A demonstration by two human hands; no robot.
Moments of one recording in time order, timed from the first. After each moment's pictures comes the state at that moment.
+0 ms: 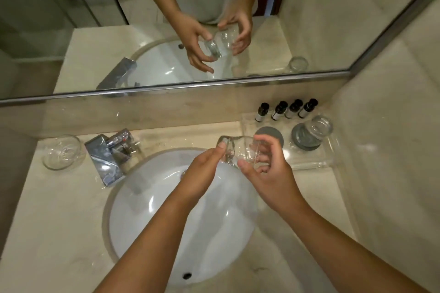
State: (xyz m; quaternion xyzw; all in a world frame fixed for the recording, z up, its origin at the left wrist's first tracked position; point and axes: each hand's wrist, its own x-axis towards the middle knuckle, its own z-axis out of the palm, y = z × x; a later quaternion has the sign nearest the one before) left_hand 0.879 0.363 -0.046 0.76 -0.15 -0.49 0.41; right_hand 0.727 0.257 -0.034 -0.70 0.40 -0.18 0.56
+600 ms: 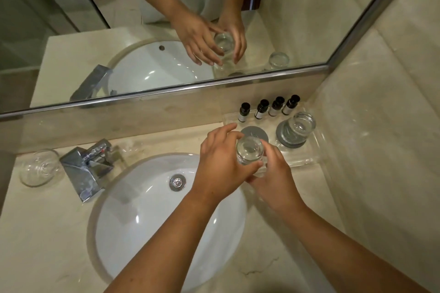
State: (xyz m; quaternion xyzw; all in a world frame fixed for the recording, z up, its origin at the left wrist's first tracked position) left_hand 0.836 0.292 -0.035 0.82 -0.46 -0.18 0.29; right_hand 0.700 0.220 -0.073 -0.76 0.43 -0.17 0.47
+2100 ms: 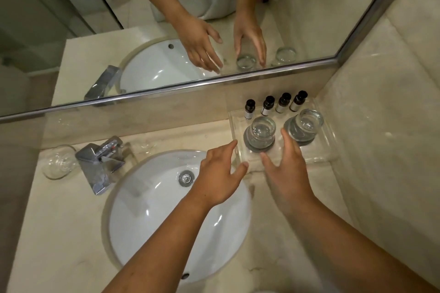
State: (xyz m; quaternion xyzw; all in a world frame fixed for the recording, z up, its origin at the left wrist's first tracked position) left_hand 0.834 0.315 -0.054 0.83 -0.39 -0.34 0.22; right_hand 0.692 0.198 -0.094 -0.73 0.50 -0.17 0.42
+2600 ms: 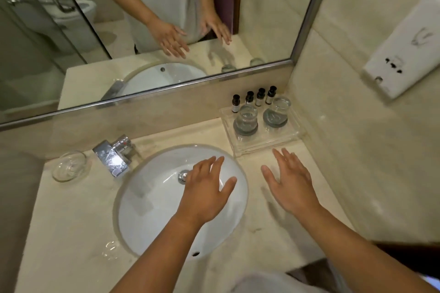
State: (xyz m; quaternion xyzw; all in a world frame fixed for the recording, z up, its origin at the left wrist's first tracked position) left_hand 0.796 0.447 -0.034 0.82 -0.49 -0.23 0.15; right_hand 0.602 0.311 -0.045 -0.82 0.52 -0.02 0.26
